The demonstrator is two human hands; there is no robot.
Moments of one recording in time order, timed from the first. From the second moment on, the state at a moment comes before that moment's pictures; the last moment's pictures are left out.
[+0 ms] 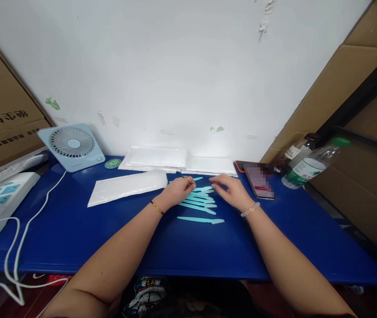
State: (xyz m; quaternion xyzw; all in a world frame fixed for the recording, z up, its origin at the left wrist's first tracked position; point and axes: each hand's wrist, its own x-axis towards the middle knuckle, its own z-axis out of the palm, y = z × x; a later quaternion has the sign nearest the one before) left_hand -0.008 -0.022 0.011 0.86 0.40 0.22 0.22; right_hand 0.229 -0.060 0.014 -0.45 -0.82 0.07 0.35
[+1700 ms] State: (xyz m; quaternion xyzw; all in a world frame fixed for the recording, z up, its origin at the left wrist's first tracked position) left_hand -0.011 -0.010 0.005 0.84 0.47 0.22 0.16; right_hand 0.229 -0.046 -0.004 -0.50 -0.56 0.43 0.50
